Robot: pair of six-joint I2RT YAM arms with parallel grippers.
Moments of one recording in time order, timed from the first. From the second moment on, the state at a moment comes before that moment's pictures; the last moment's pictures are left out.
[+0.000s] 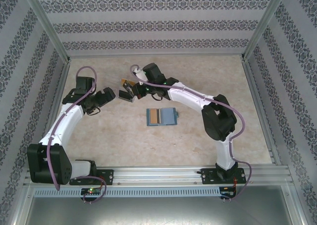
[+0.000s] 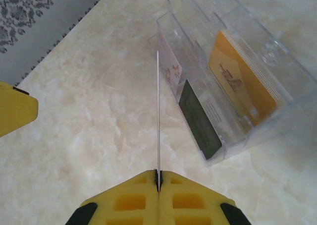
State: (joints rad) left arm 0.01 1.28 0.97 -0.65 0.16 -0.58; right arm 0.71 2.03 1.65 -0.29 -0.34 0.18
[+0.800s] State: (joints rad) left arm 0.05 1.27 0.97 -0.65 0.17 -0.58; right arm 0.74 2.37 2.07 -0.53 -0.24 -0.32
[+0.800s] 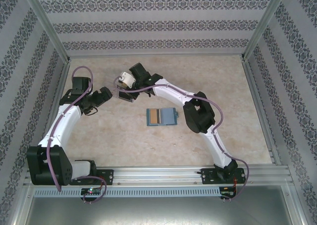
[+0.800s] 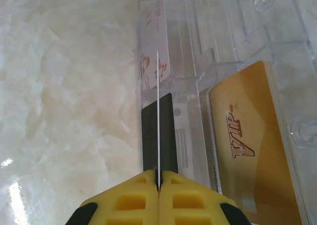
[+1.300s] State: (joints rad) left arm 0.05 1.31 0.97 -0.65 0.21 -0.58; right arm 0.74 2.43 2.16 -0.64 -0.22 -0.37
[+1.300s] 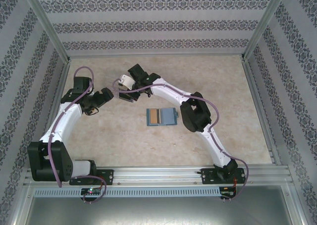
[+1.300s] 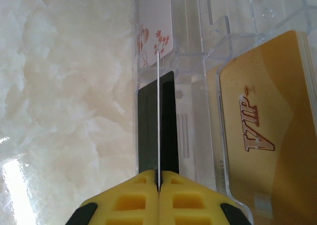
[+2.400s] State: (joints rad) left arm 0.05 1.33 0.97 -0.65 0.27 -0.58; right arm 0.72 2.38 2.09 -0.70 -0.19 -0.35
